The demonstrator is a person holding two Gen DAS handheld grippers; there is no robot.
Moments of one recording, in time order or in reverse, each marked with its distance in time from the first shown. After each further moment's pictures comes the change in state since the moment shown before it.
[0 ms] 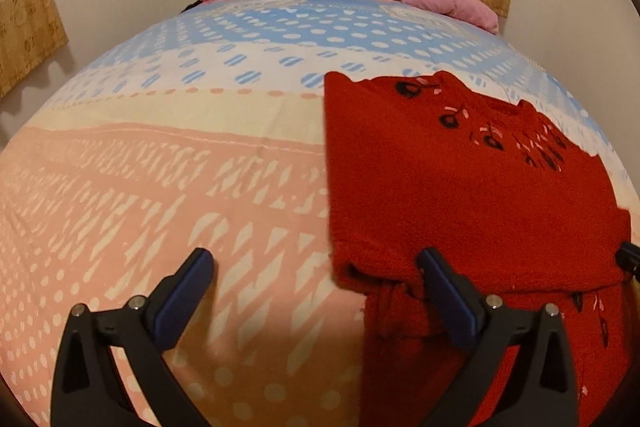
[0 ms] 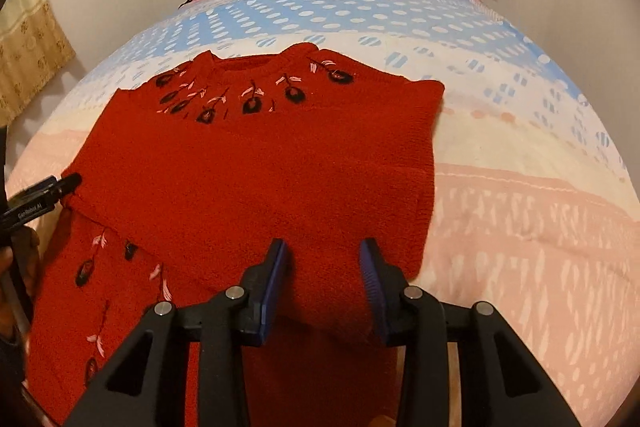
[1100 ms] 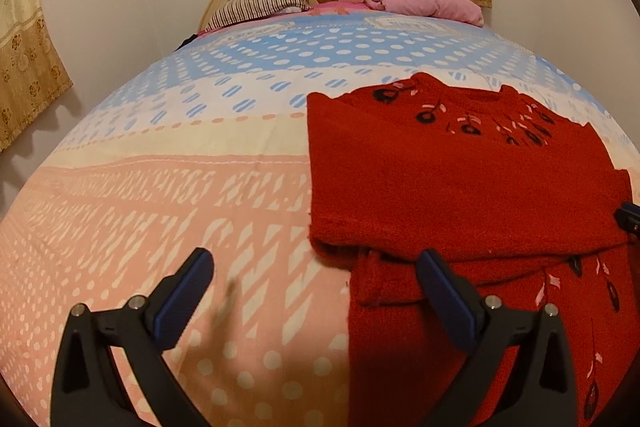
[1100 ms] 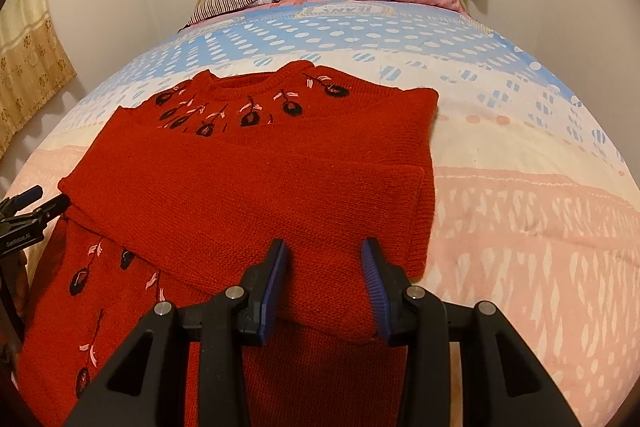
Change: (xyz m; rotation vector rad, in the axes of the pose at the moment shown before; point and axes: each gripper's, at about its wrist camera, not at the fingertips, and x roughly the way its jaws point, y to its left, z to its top) left arm -0.025 -0.018 -0.011 0.108 -0.076 0.062; right arm 0.001 -0.001 -0.013 0.032 -0.102 -0.011
